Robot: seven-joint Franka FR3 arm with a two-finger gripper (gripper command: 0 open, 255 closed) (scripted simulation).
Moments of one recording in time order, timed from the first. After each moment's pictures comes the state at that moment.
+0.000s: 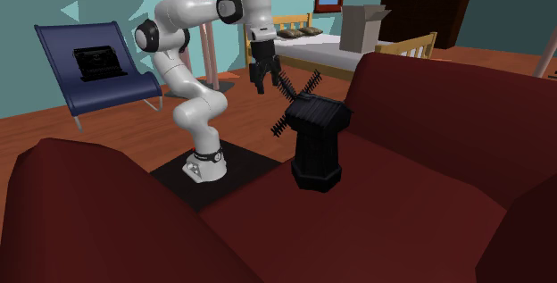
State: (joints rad) arm 0.00 -0.80 0.05 -2.29 0.05 1.62 0.00
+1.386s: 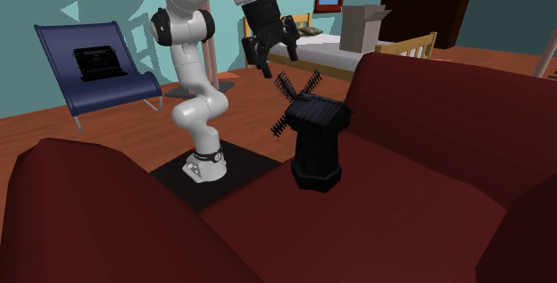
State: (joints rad) arm -0.09 -0.24 -0.27 -1.55 0.25 1.49 -0.06
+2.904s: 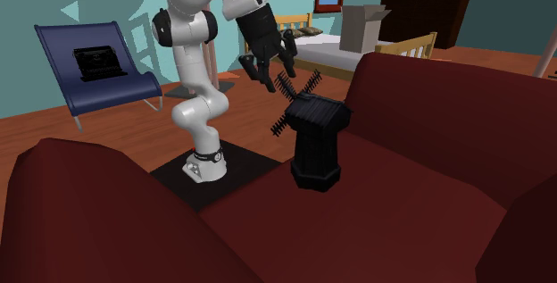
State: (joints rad) arm -0.11 -0.17 -0.33 -1.53 0.31 1.53 -0.10
